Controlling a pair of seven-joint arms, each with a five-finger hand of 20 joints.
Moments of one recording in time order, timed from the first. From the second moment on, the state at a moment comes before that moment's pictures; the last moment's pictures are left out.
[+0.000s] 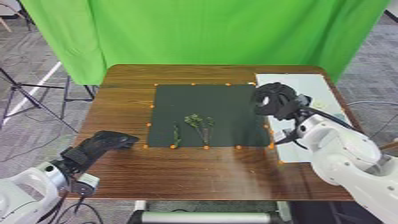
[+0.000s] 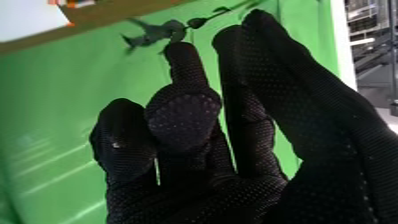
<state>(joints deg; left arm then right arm) 118.7 -64.5 -111.7 -119.0 72.6 -35.8 -18.3 -78.0 -30.4 54.0 -113.7 -109.2 7.6 15.2</state>
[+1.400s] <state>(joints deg) 118.2 -64.5 -111.7 -119.0 72.5 -36.7 -19.0 -71.6 -31.0 40.8 -109.3 -113.4 -3.8 7.3</state>
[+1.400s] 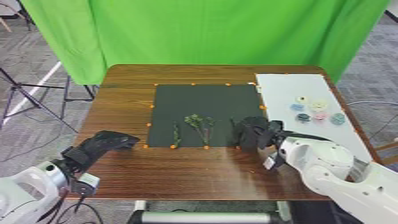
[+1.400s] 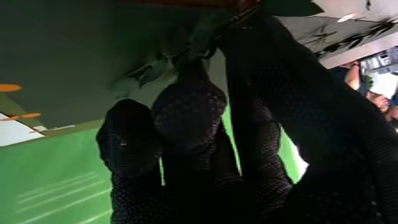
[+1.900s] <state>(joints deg) 117.9 -64.6 -111.5 -118.7 72.6 -36.9 -18.7 -72.7 -31.2 48.6 -110.1 -112.7 -2.2 7.3</state>
